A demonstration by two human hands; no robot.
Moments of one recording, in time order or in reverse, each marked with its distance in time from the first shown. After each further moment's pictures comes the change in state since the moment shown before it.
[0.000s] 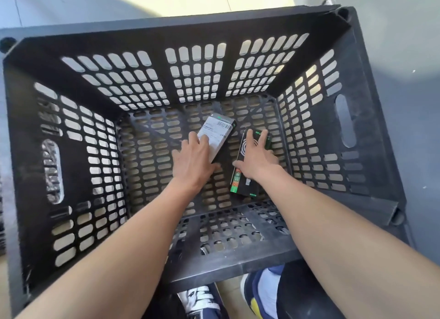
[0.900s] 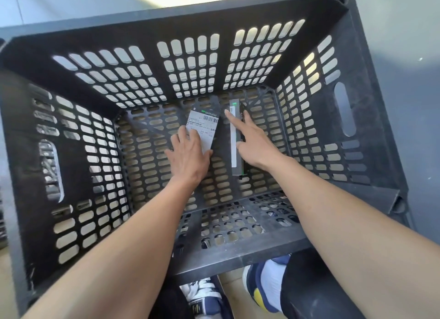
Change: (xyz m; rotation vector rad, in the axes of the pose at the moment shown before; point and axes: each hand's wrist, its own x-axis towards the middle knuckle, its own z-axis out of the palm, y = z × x) left_hand 0.000 -0.013 0.022 -0.077 0.080 -0.163; right_hand -0.018 0.001 -0.024 0.472 0.029 -0.381
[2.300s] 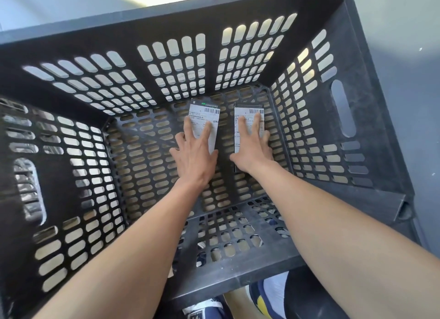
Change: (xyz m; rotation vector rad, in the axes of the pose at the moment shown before) left_hand 0.006 0.028 0.002 0.013 -0.003 0.083; right_hand 0.019 0.017 0.025 -0.322 0.100 0.281
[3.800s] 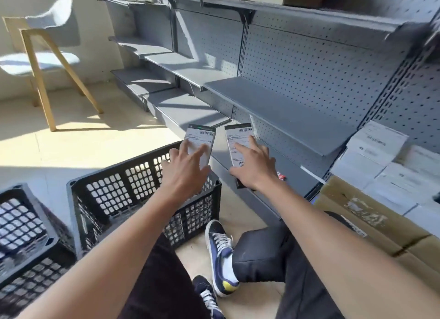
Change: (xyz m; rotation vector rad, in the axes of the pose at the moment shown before) left_hand -0.376 0.155 -0.274 0.090 0.413 0.672; right_hand -0.492 0.135 -0.180 0.187 0.810 -0.028
